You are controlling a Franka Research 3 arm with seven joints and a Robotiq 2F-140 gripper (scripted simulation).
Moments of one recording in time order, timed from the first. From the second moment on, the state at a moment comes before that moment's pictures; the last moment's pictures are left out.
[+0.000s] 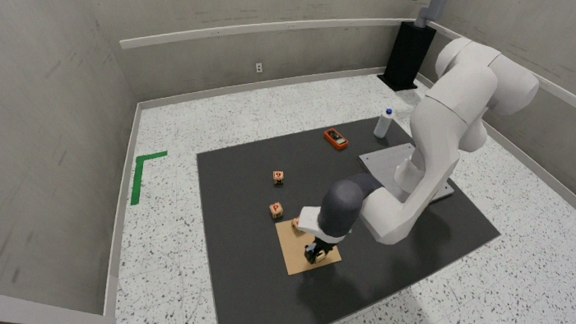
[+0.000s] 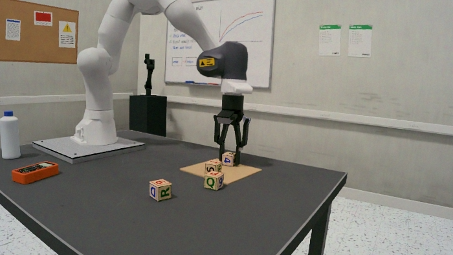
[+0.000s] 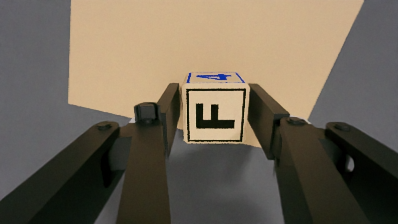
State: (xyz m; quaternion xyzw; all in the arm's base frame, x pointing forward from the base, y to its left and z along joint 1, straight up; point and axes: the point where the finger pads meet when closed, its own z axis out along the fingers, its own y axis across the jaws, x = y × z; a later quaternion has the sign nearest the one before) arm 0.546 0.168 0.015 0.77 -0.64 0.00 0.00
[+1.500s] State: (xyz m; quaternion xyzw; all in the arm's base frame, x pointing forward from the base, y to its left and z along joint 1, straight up) arm 0.548 0.170 0.105 0.77 -0.64 0.00 0.00
